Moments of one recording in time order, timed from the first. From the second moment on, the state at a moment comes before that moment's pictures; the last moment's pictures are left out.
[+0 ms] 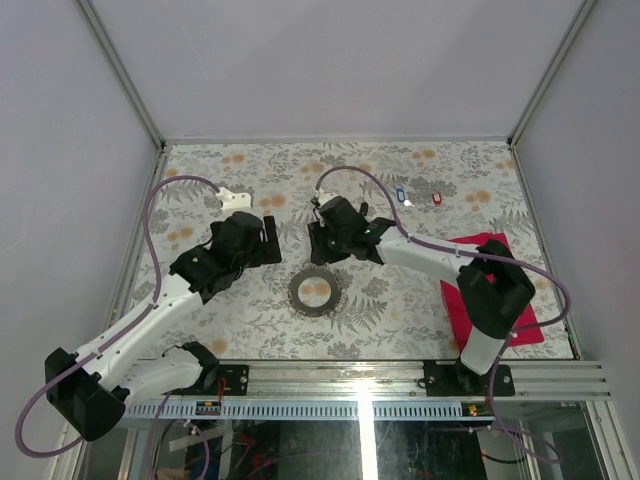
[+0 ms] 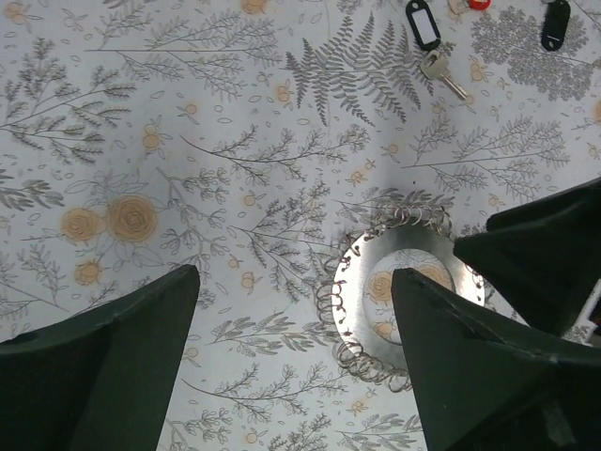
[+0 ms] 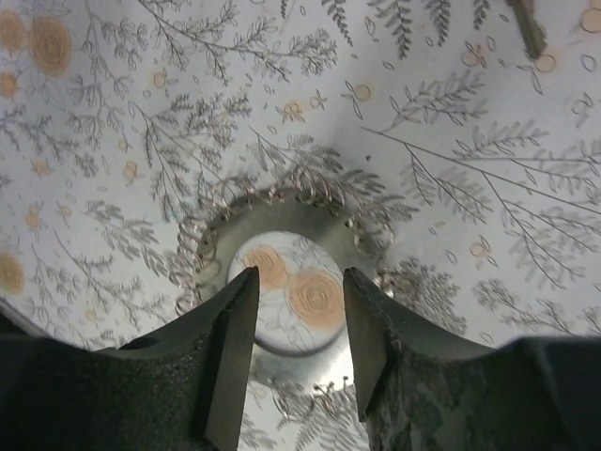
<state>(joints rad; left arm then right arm) -0.62 1.03 0.89 -0.61 -0.38 -0.56 0.82 1.71 1.19 -0.31 -0.04 0.44</state>
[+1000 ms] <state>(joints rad) -0.62 1.00 0.89 -0.65 -0.46 -0.56 0.94 2.04 1.49 -0.44 0.15 0.62</state>
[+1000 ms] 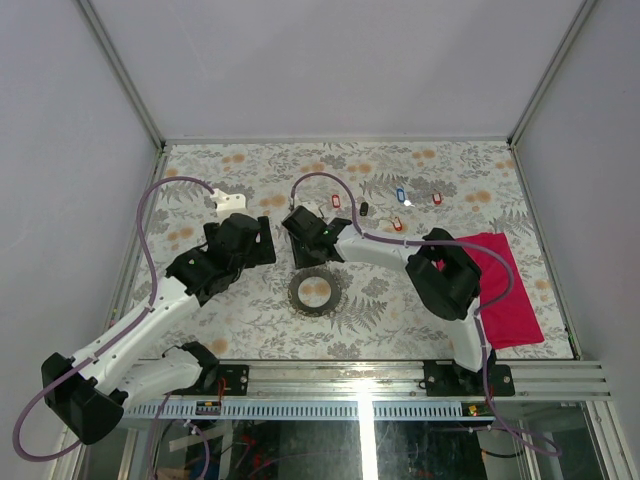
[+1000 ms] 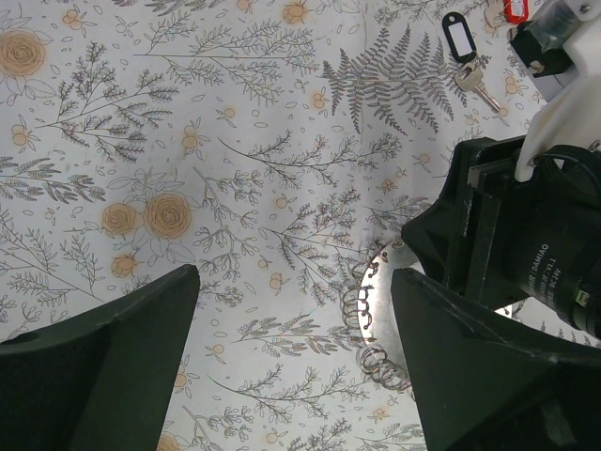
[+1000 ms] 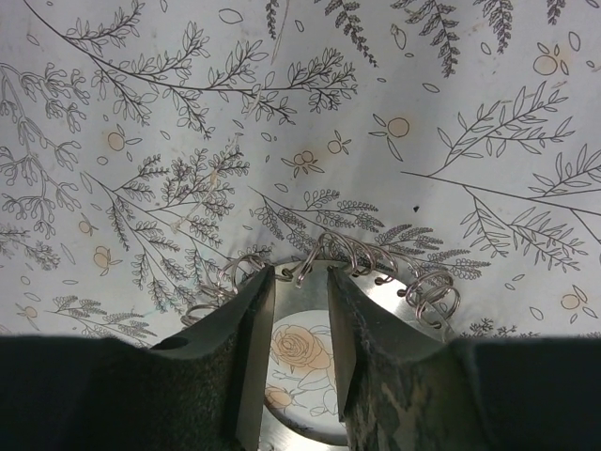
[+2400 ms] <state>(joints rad) -0.62 1.00 0.89 -0.65 -0.46 -0.56 0.94 2.11 1.54 -0.47 0.15 0.60</state>
